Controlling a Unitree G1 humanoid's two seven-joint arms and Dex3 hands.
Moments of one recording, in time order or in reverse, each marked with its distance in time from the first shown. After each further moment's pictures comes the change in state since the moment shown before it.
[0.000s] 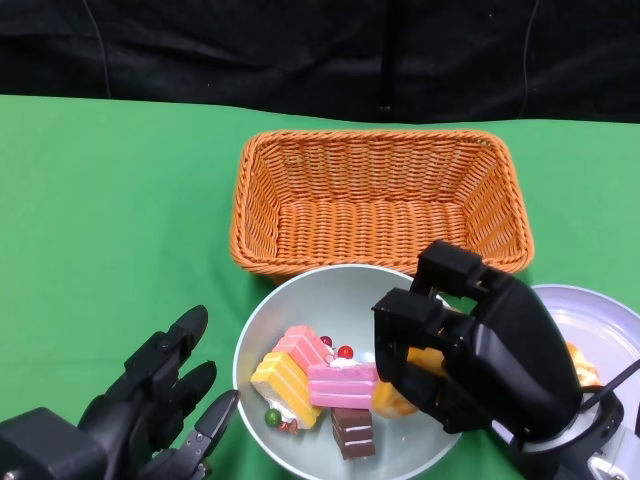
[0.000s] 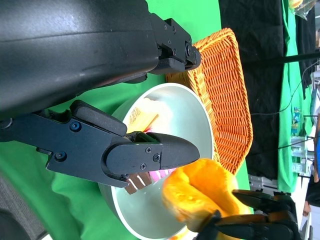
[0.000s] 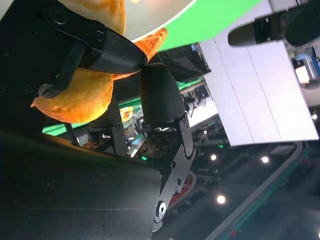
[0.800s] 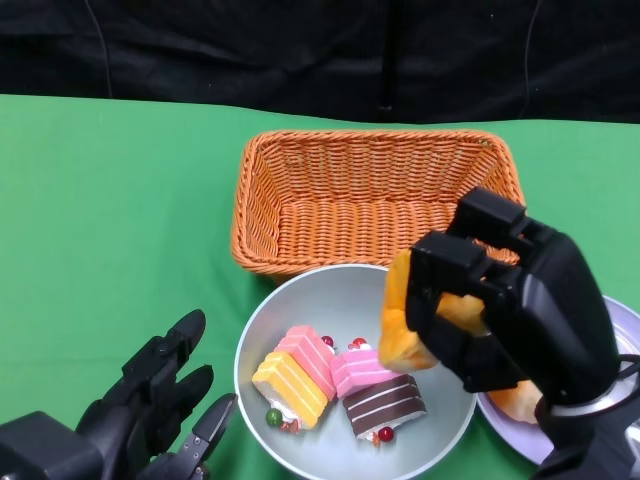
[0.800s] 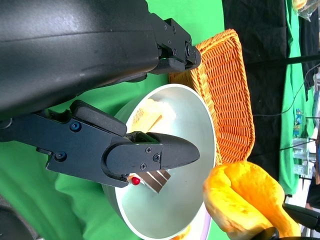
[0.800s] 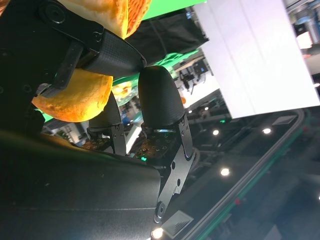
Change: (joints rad) left arm 0.008 0.000 0.004 0.000 -0.008 -0.001 -0.001; right arm 0.001 0.025 -0.122 -0.101 0.083 0.017 0.087
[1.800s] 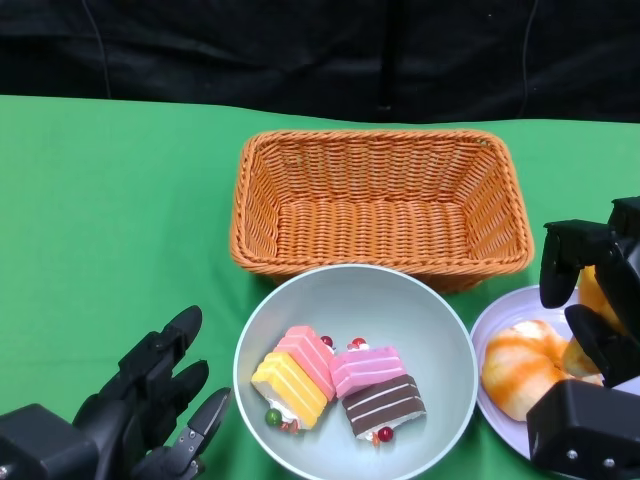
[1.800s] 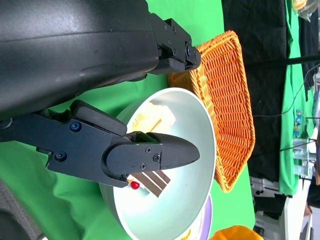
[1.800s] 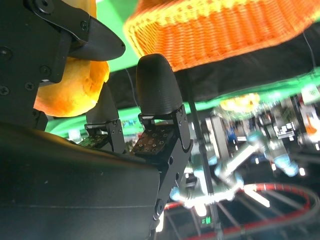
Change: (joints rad) left arm -0.024 0.002 0.019 0.032 -0.004 -0.007 -0.016; right arm 0.105 -0.092 -0.216 -0.094 -0.084 0.365 0.270
